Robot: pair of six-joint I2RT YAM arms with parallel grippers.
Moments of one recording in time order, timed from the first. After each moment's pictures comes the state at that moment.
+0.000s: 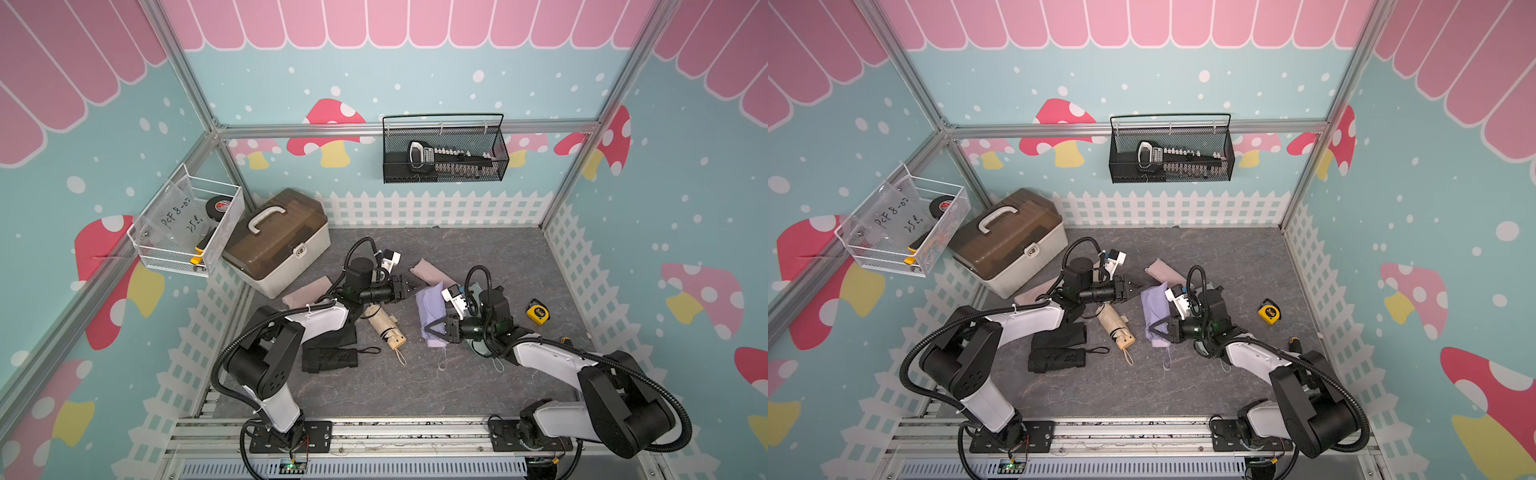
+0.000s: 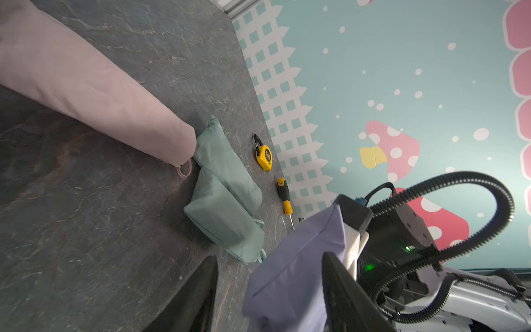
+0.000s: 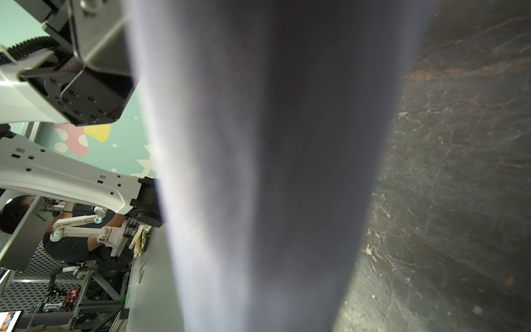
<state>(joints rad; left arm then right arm) -0.50 1.71 0.92 0.50 0.76 -0.92 0.42 1.32 0.48 0.31 -0.88 0.48</state>
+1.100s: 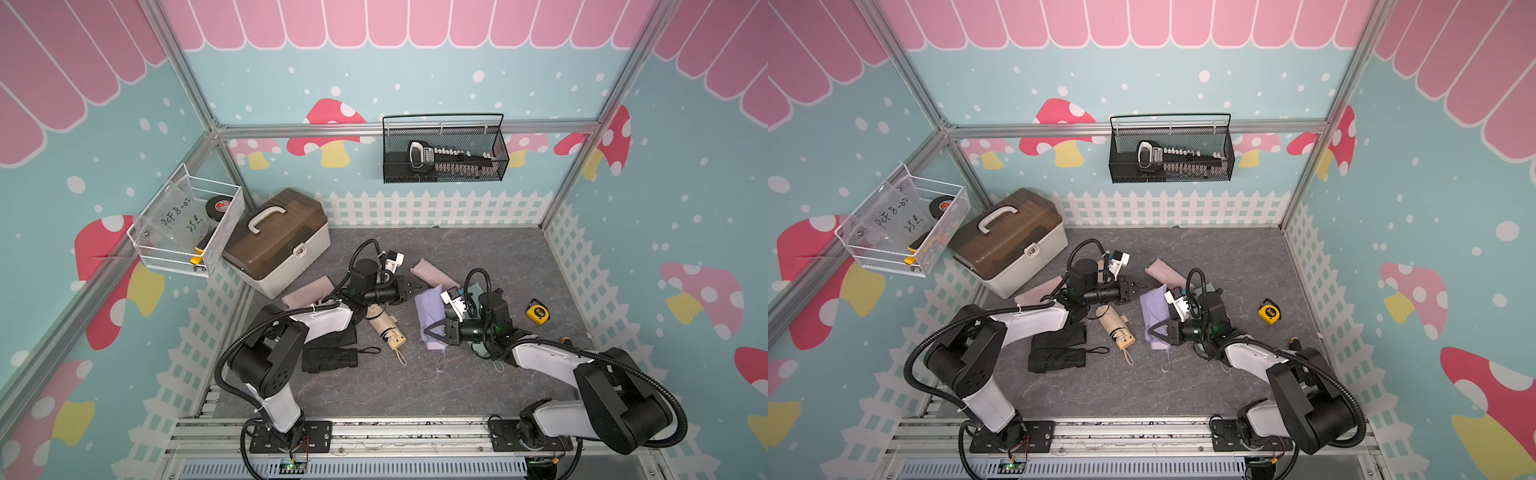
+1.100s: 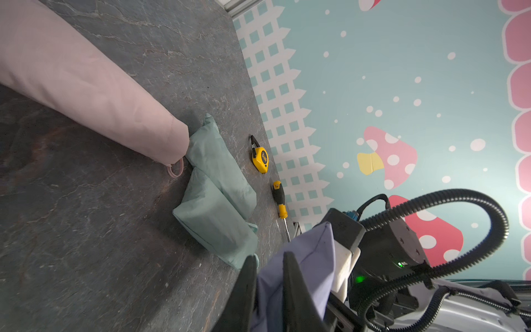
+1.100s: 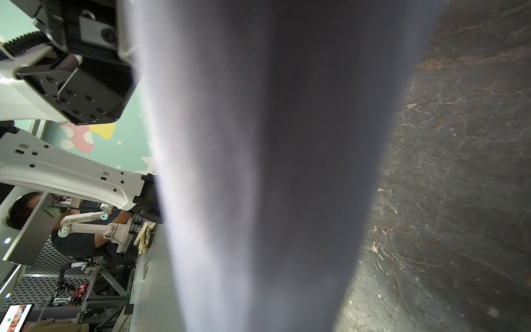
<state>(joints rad) -0.54 1.73 0.93 0.53 0.73 -0.98 0.43 1.35 0.46 0.38 -0.88 0.50</state>
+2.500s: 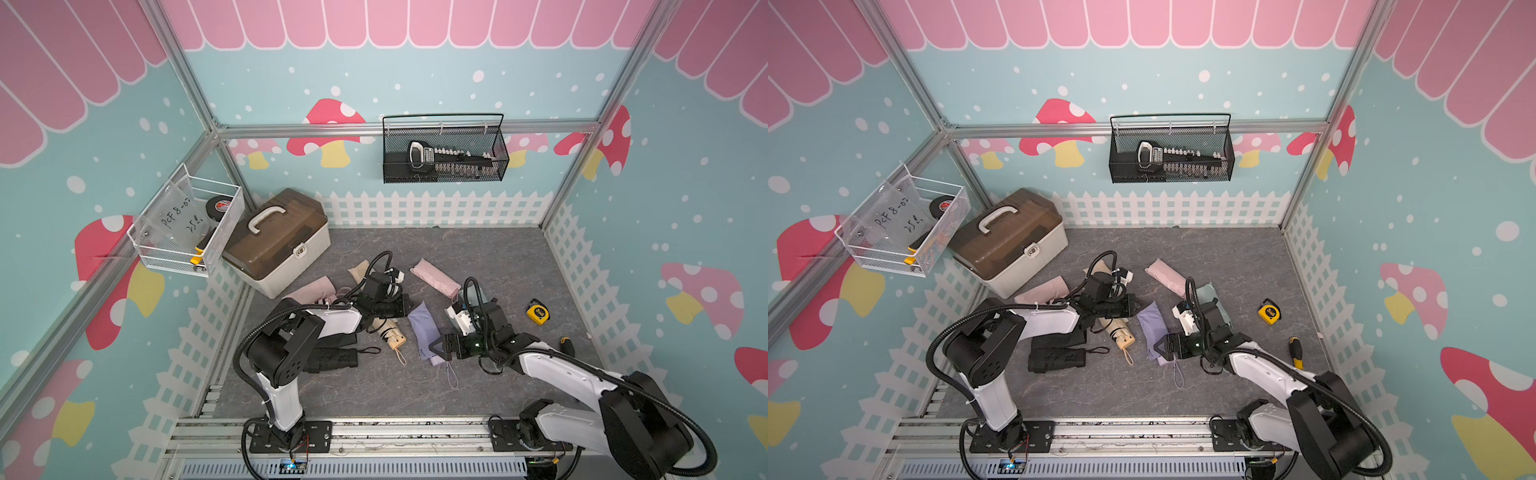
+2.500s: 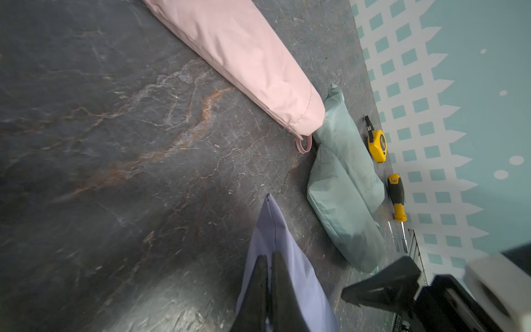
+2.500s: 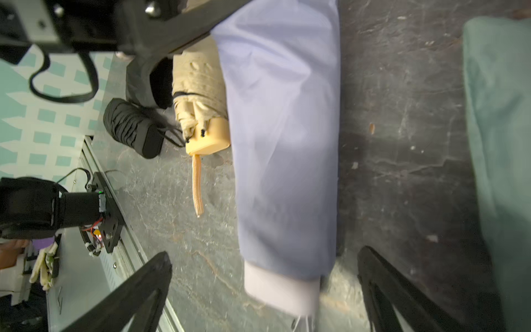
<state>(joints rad) -0.58 1.83 0.93 0.27 0.44 -0.67 0.52 1.13 0.46 -0.18 -0.47 0.37</state>
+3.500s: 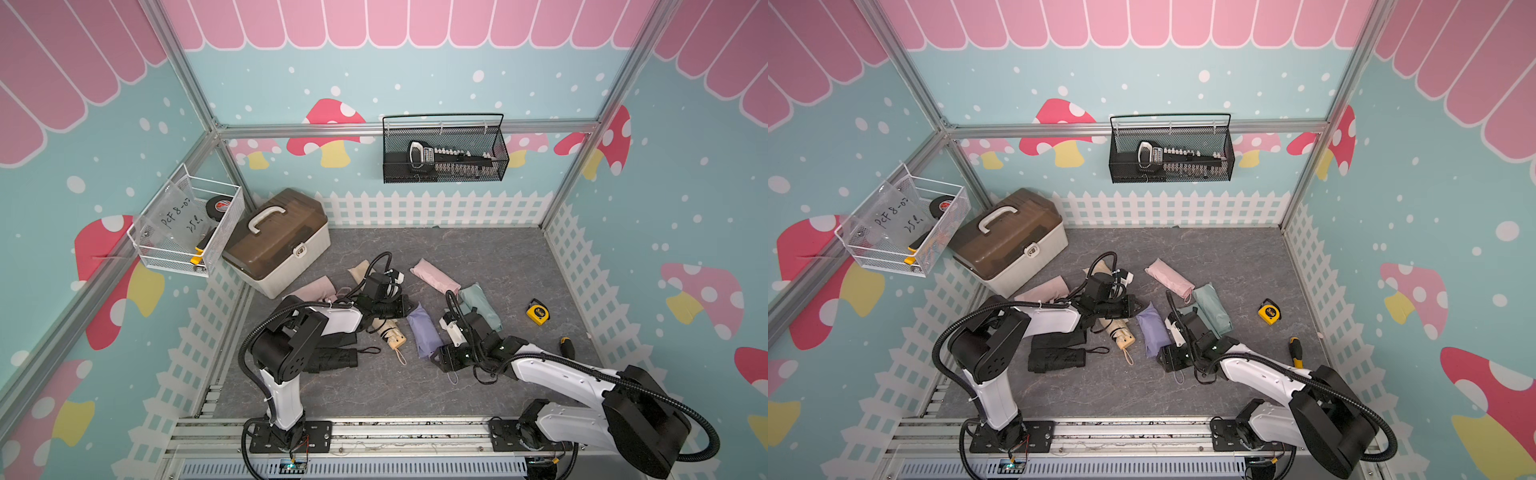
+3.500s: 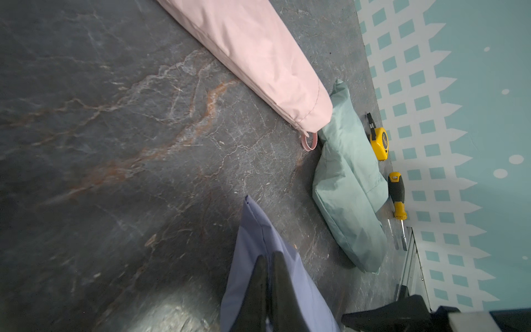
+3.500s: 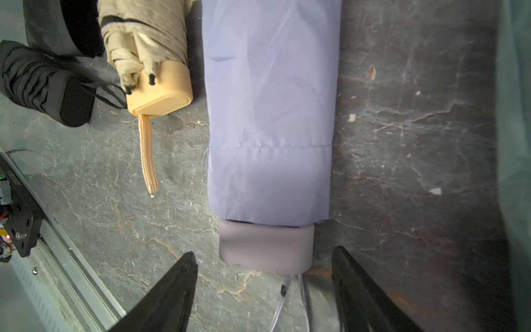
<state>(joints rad) -0.58 1.86 0.93 0.30 0.47 -0.67 0.69 1.24 0.51 -0.26 -0.23 0.40</state>
